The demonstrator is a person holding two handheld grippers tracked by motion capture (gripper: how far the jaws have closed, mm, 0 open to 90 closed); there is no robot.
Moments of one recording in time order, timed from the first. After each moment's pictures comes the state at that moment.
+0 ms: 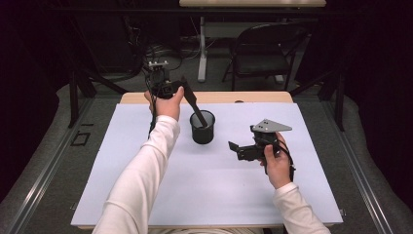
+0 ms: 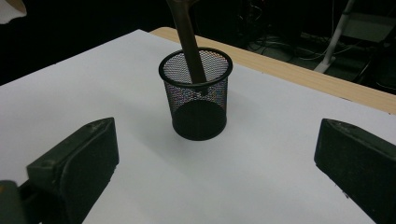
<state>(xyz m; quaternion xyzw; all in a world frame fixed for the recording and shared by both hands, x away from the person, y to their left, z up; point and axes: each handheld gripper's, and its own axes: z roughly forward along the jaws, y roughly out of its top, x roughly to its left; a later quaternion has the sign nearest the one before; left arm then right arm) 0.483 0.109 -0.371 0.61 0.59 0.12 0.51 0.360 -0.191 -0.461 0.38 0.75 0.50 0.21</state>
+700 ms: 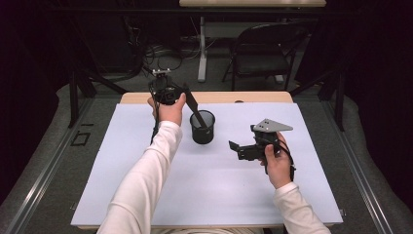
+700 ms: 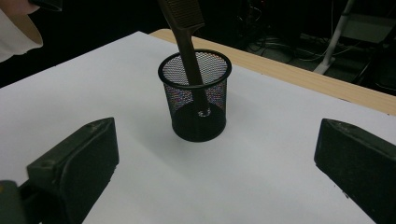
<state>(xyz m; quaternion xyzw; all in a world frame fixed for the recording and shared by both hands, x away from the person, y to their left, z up) 0.486 0.105 -0.396 0.61 0.60 0.11 0.50 0.360 -0.192 -0.460 0.38 0.75 0.50 0.21</state>
